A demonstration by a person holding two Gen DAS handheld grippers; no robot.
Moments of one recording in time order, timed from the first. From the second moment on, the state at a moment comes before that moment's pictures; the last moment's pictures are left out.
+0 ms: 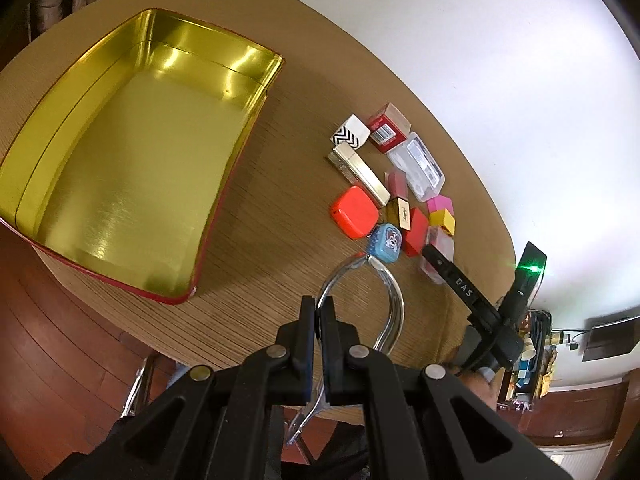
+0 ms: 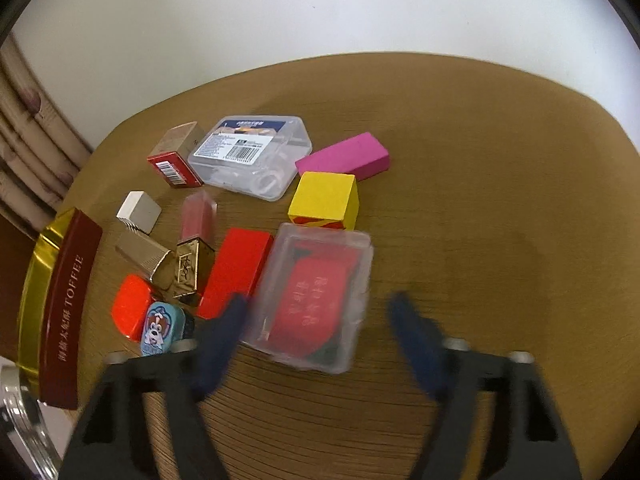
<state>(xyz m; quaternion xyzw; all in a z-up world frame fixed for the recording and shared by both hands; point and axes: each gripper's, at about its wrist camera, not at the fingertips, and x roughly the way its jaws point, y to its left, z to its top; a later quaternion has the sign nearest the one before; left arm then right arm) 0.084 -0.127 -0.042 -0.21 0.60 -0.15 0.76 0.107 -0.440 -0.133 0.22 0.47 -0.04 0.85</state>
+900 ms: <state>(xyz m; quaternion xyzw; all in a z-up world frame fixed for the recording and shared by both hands) 0.225 -0.021 -0.010 -0.08 0.55 -0.02 0.83 0.061 -0.408 -0.052 0.25 0.43 0.08 0.87</state>
